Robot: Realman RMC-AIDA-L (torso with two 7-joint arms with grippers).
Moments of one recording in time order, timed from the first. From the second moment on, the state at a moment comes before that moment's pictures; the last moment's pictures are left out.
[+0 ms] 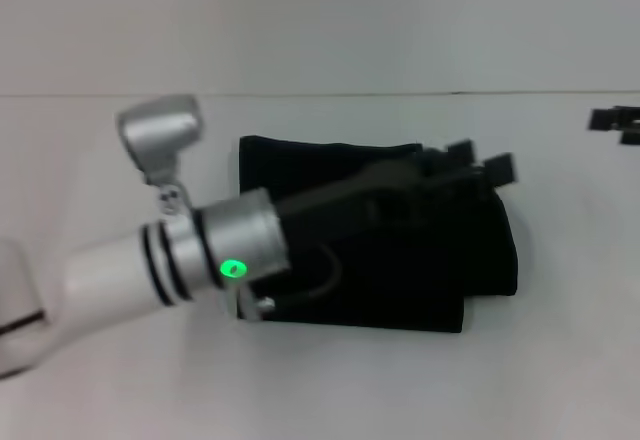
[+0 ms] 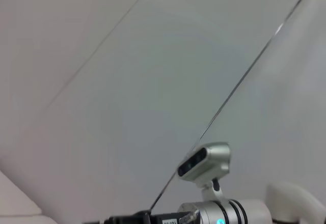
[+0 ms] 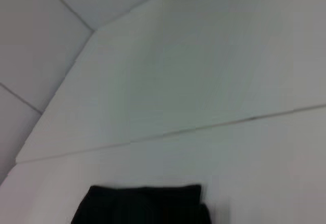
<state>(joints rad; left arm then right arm) -0.84 -2.17 0.48 0.08 1.80 1.53 -1.35 0.67 1.84 -0.53 -0.60 -2.20 -1.32 2.21</state>
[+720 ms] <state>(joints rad) -0.64 -2.10 0.61 0.41 1.81 1.53 -1.39 0.91 1.93 -0.72 -0.39 -2.25 -1.06 2.37</state>
